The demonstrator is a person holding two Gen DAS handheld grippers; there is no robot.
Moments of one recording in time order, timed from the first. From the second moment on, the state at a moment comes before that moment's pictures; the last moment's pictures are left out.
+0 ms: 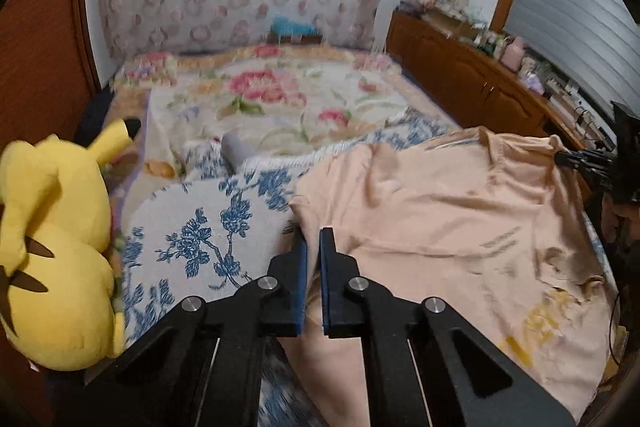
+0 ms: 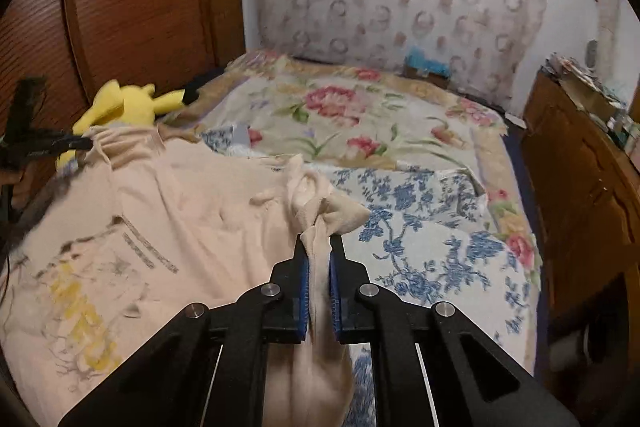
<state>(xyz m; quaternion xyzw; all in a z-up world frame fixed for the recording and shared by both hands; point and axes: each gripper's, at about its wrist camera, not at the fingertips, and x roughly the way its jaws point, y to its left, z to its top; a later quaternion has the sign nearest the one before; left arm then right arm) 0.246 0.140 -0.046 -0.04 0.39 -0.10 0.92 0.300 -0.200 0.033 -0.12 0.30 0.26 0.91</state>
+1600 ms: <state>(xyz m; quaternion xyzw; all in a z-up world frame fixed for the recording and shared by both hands) -0.037 0.110 -0.058 -0.02 0.36 -0.09 0.93 -0.012 -0.325 -0.011 -0.07 0.32 0.26 0.91</state>
